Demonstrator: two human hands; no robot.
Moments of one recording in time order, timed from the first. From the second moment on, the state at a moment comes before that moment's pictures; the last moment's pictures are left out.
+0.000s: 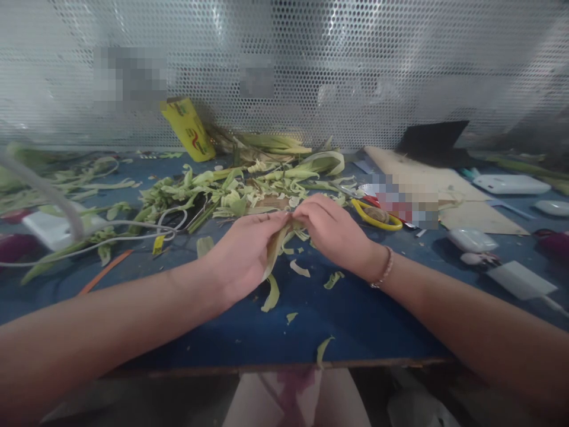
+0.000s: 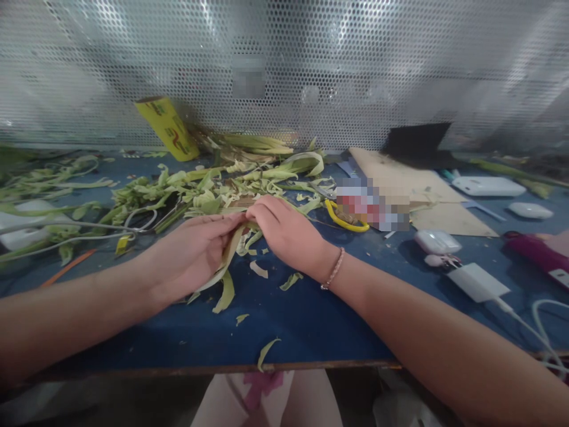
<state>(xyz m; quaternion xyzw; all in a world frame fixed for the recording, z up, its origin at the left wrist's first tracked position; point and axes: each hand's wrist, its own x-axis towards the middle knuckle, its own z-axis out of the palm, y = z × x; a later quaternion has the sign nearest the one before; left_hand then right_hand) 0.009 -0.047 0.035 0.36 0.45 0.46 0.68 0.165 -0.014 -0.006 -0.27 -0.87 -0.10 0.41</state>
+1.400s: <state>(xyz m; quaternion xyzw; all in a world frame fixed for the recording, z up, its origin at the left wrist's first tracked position) 0.007 -0.038 0.026 0.47 0.43 0.44 0.63 0.155 -0.021 -0.005 -0.36 -0.78 0.06 0.51</state>
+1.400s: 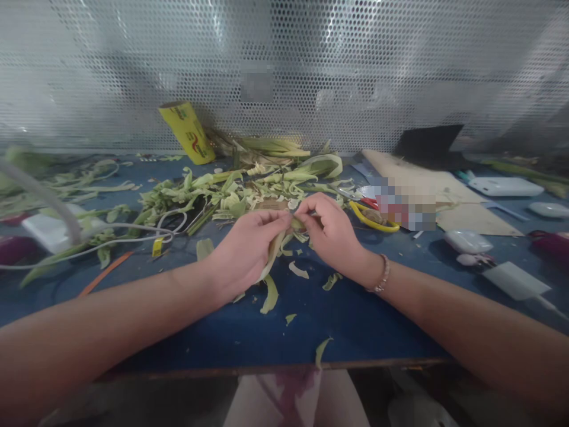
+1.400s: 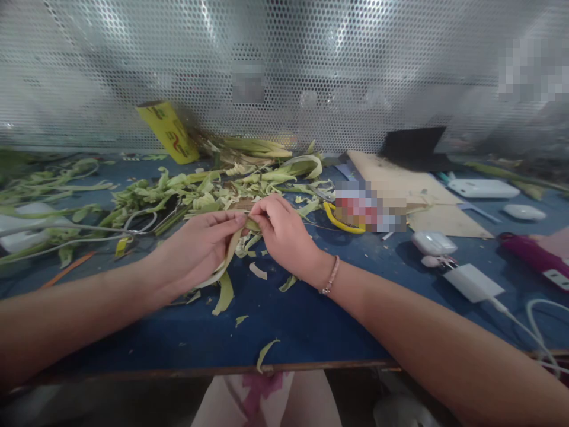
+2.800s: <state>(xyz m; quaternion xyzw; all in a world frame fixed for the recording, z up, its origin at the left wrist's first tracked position) -0.005 -0.022 0.025 0.74 0.43 0.42 0.32 0.156 -0.020 -0.003 -0.38 -0.74 0.22 0.51</state>
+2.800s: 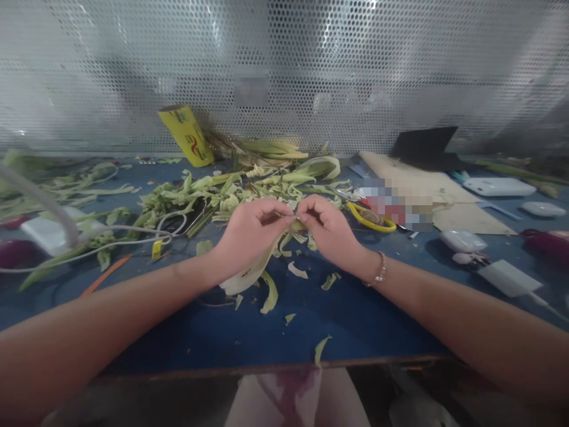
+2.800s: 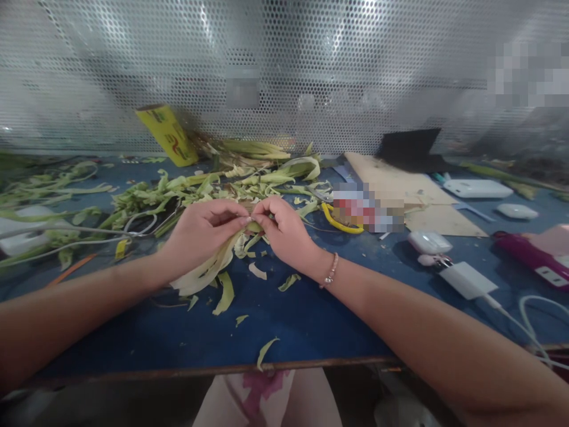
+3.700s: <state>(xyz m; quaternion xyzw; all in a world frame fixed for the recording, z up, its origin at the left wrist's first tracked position) -0.012 -0.001 0.014 0.73 0.34 0.47 0.35 0.163 -0.012 -0.002 -0.24 -0.54 0.67 0.46</state>
